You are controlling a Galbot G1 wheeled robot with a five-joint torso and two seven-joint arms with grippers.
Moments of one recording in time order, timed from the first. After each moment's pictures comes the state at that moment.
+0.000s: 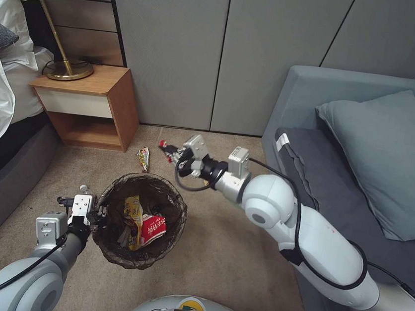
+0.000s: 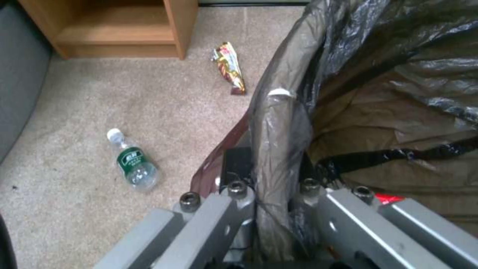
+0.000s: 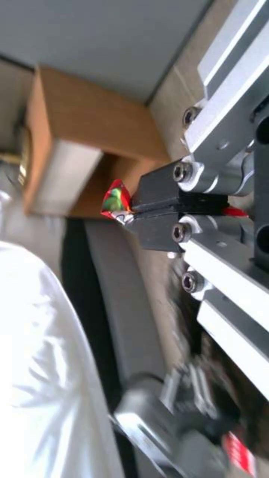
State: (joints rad) left arm 1.79 -1.27 -0.77 -2.50 -0.51 0.72 -0.23; right arm -0.54 0.98 -0.31 2.20 0.83 -0.58 0.03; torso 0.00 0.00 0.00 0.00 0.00
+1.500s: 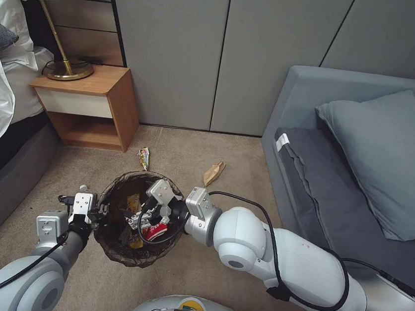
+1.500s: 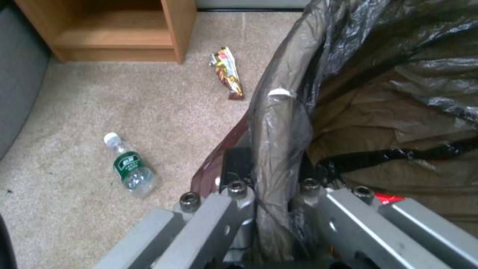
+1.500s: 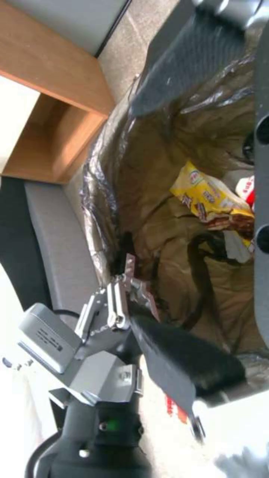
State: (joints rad) left arm 1.78 -1.27 -0.76 -2.50 -0.52 0.72 -0.23; right arm -0.51 1.00 -0.56 2.25 0.87 -0.65 0.24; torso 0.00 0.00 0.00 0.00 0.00
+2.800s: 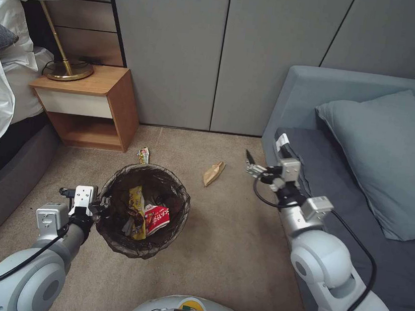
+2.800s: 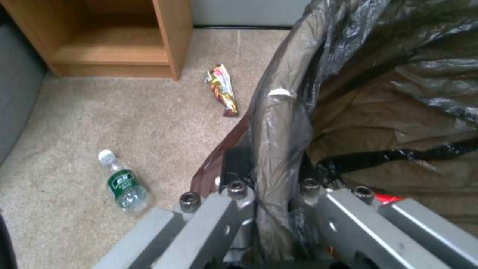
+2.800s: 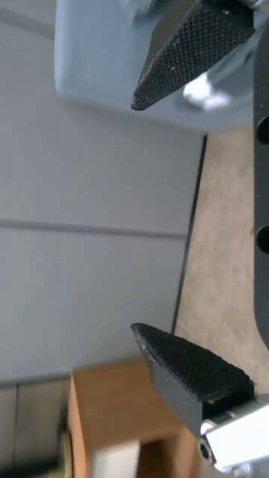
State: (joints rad) left arm 1.72 -1.27 -0.76 -2.50 -0.54 0.74 -0.23; right arm -1.37 1.04 0.43 2.33 0.40 -0.25 0.23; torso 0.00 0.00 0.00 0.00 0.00
